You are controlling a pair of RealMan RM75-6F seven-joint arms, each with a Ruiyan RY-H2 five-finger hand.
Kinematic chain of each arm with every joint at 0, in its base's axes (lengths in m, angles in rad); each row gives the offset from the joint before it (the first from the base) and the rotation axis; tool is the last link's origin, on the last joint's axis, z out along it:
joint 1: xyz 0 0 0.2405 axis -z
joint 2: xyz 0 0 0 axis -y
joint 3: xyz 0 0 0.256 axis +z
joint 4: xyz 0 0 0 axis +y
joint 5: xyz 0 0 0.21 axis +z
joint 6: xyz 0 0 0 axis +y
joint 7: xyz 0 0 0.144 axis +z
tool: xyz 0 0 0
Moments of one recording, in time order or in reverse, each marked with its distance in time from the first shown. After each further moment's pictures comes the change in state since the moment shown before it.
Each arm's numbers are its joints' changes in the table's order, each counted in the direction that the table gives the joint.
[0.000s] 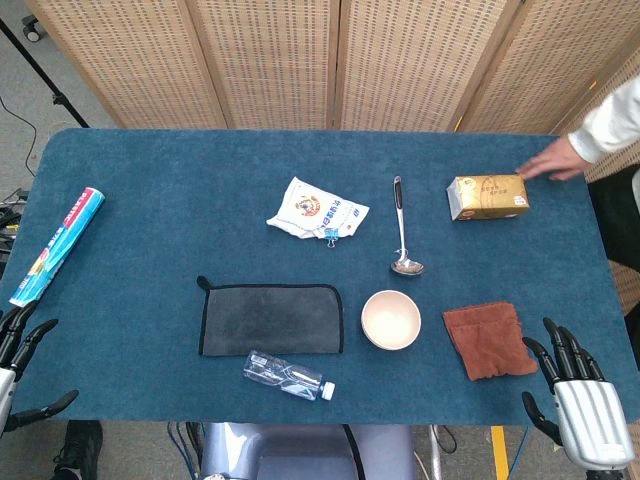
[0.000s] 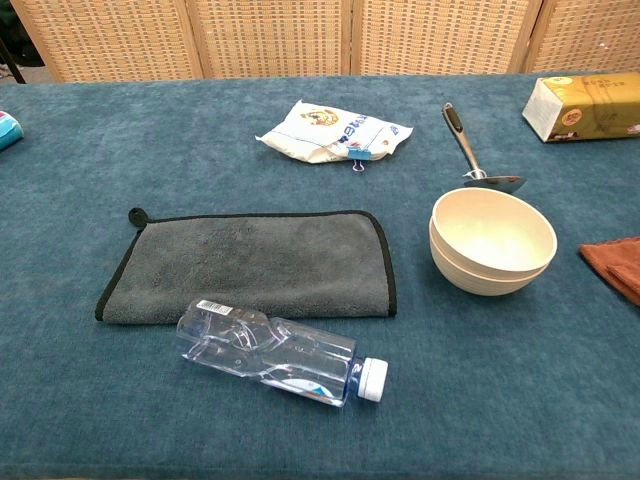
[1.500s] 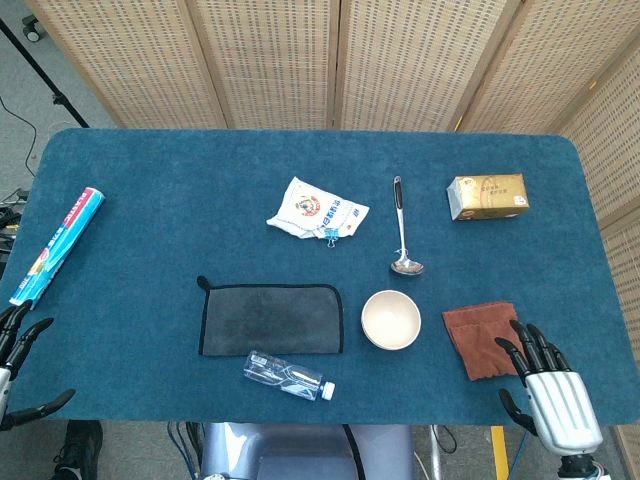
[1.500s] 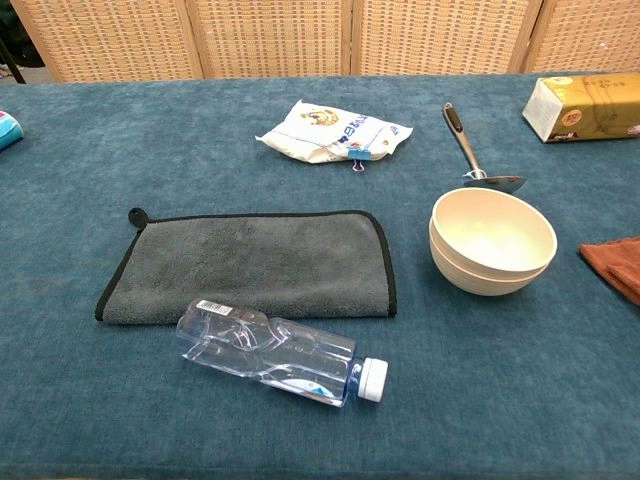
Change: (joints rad) left arm 0.001 -0.009 -0.004 -0.001 -0.018 -0.003 -0.014; right arm -0.072 0.083 0.016 0.067 0.034 -0.108 0.013
